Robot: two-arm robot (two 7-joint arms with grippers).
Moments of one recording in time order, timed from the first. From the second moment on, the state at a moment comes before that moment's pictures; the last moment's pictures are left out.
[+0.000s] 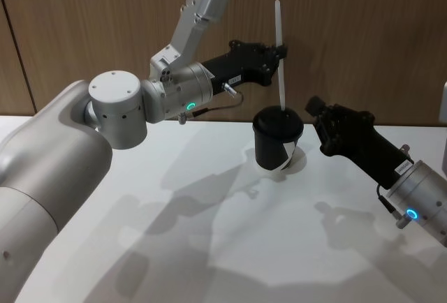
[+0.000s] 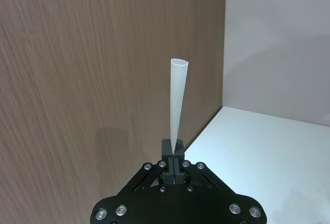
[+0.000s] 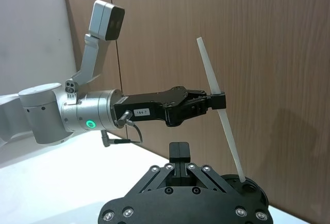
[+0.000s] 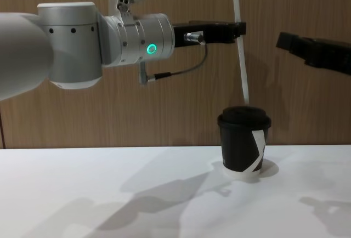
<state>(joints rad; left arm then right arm) -0.92 0.10 0.63 -0.86 -0.52 -0.05 -0.60 0.25 0.43 -0.29 -1.57 0.62 -0.03 0.51</state>
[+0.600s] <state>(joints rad) -0.93 0.08 0.62 -0.83 -0.51 -0.06 -0.61 0.25 0.43 -0.29 -1.57 0.62 -0.03 0.51</state>
